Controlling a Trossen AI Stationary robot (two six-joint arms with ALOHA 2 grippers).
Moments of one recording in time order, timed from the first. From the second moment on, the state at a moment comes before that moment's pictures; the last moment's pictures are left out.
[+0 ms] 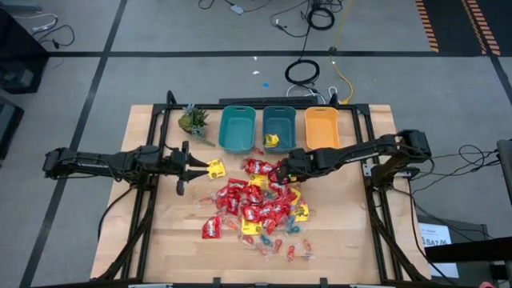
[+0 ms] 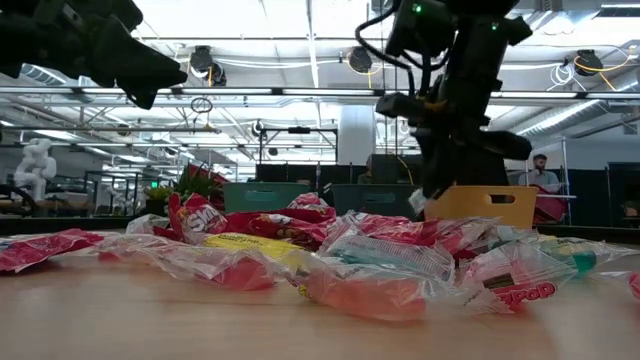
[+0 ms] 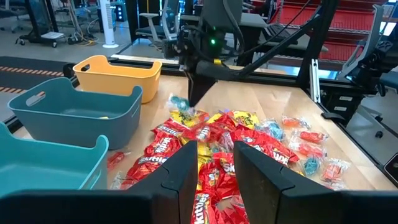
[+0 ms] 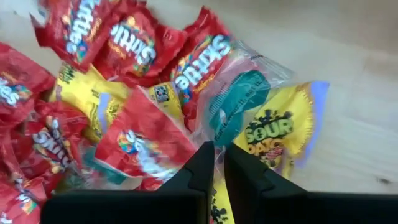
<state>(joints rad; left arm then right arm) -0.01 0.45 0.24 0.04 0.02 -0.07 0.03 1.61 1.02 -0.66 0.17 1.32</state>
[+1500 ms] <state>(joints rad) -0.01 0.45 0.24 0.04 0.02 -0.07 -0.54 1.29 1.02 -0.96 0.31 0.70</state>
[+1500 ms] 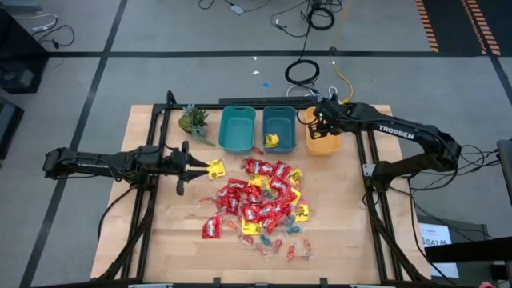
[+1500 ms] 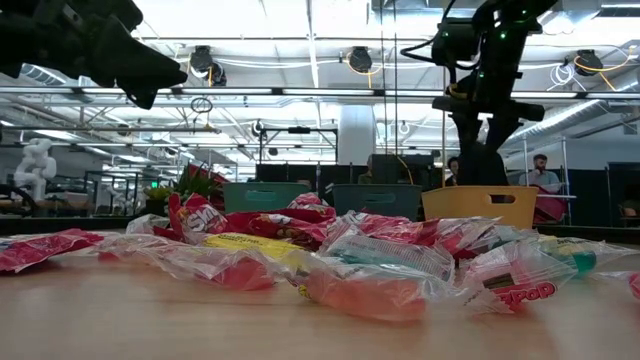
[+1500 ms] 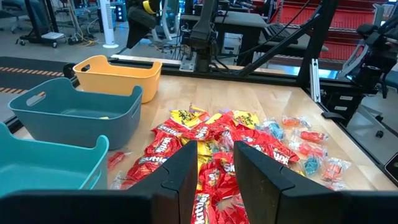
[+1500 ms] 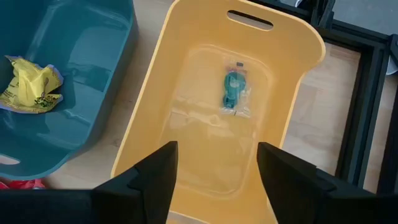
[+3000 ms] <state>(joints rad) -0.01 0.45 0.24 0.04 0.02 -0.07 0.06 1.70 1.02 -0.78 0.13 1.24</state>
